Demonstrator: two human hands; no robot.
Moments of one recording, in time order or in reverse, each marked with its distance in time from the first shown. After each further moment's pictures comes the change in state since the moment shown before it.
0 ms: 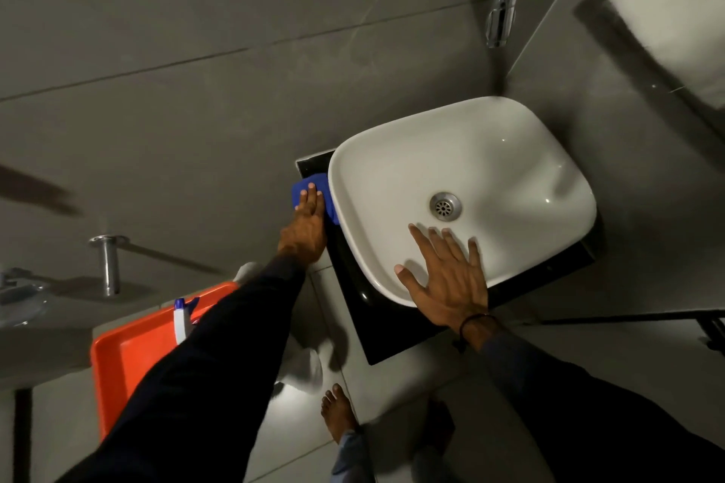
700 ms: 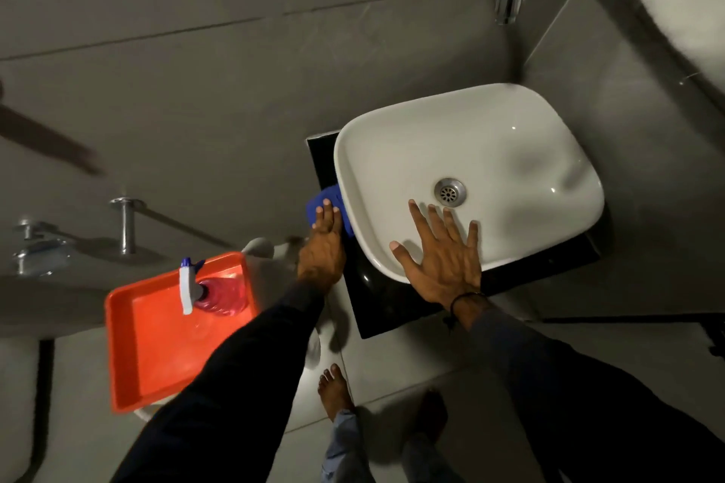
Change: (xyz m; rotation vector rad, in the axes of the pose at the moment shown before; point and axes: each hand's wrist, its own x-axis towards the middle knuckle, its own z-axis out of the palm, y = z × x) left_hand -0.074 0.036 0.050 -0.080 0.071 -0.049; right_hand 0.002 0.005 0.007 0.023 0.001 -0.030
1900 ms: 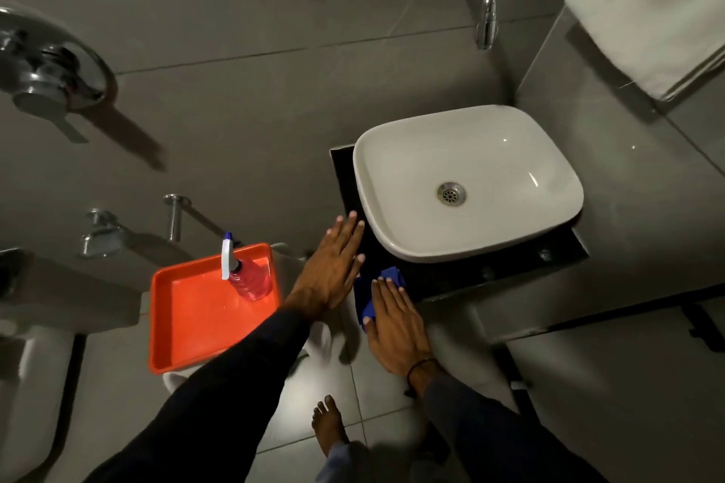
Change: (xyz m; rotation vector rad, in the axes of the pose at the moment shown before) left_hand -0.116 0.009 -0.030 0.114 0.109 0.309; right_hand -0.144 -0.056 0.062 0.086 -0.091 -0.296
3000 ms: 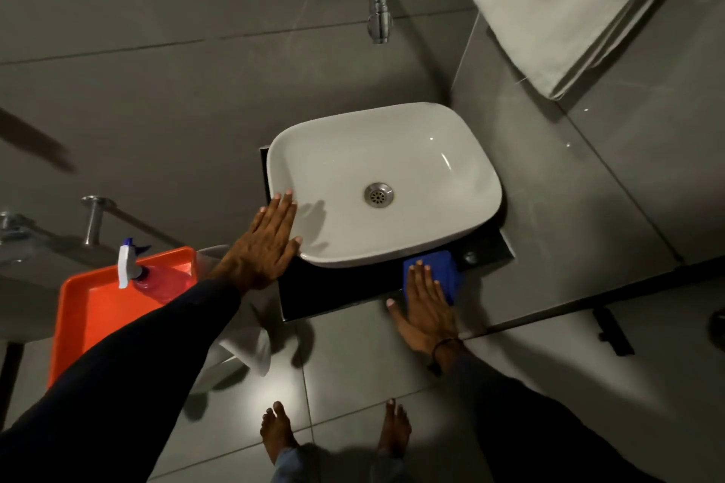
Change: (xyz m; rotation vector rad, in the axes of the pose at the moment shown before) left_hand 0.061 0.047 0.003 0.327 0.079 0.026; right_hand -0.019 0.219 -0.047 -0.049 -0.133 0.250
